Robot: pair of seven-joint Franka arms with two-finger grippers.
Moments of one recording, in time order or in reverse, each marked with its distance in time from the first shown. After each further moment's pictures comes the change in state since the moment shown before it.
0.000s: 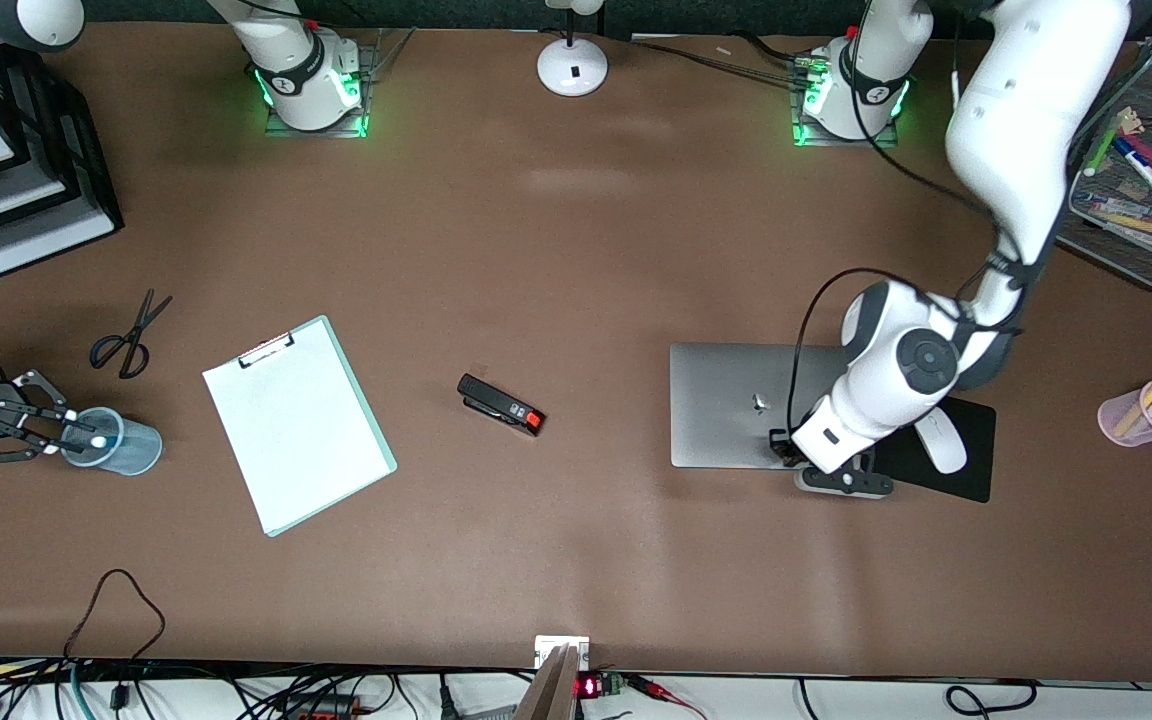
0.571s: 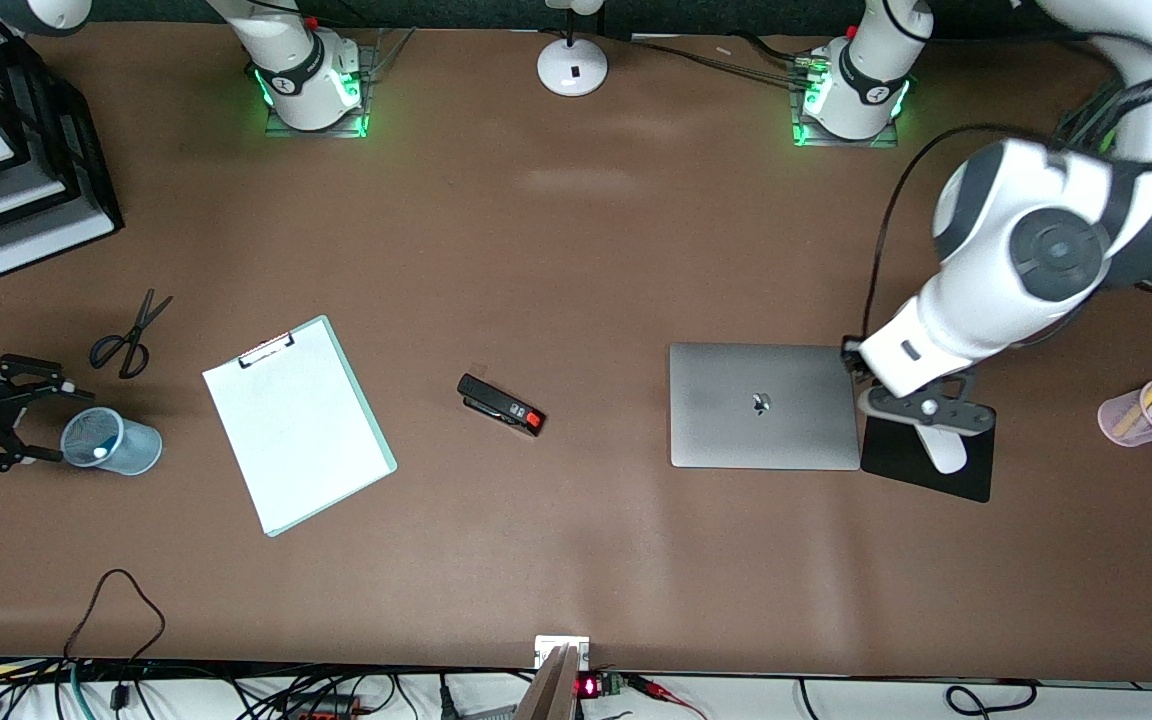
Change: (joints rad) left arm 0.013 -0.308 0.003 0.092 0.000 -0.560 0.144; right arm 0.098 -0.077 0.012 0.033 -0.252 0.000 0.615
